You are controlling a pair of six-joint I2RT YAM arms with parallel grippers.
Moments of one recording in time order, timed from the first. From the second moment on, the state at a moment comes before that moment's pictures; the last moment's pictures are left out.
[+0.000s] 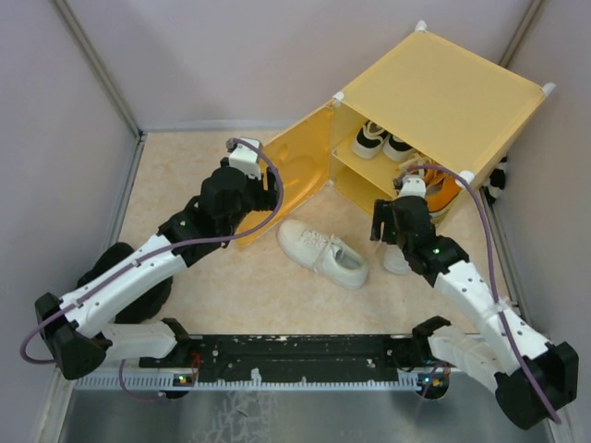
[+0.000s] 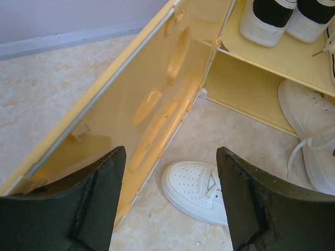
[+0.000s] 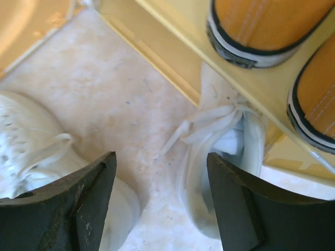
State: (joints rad) left arm -0.83 1.19 1.15 -0.22 -0.47 -0.21; right arm 0.44 0.95 0.73 -0.43 0.37 0.32
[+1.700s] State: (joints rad) left arm -0.83 1.13 1.12 -0.25 -0.46 -0.21; right arm 0.68 1.12 0.76 -0.54 0.41 0.43
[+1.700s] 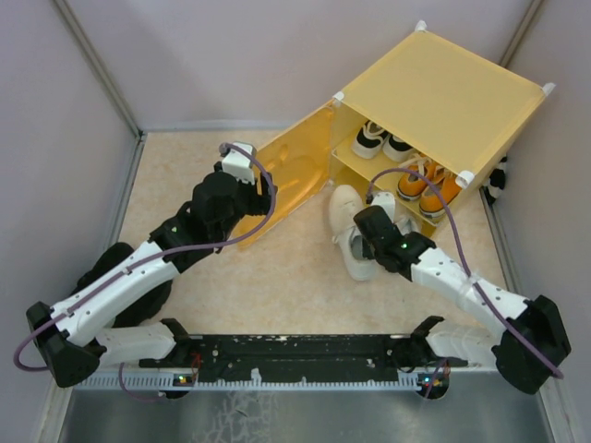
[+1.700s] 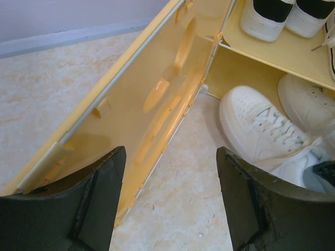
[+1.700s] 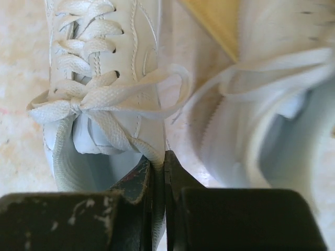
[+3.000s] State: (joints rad) left arm -0.83 1.14 1.11 -0.25 -0.44 -0.21; right arm 0.63 1.11 0.87 -0.61 0.68 0.60
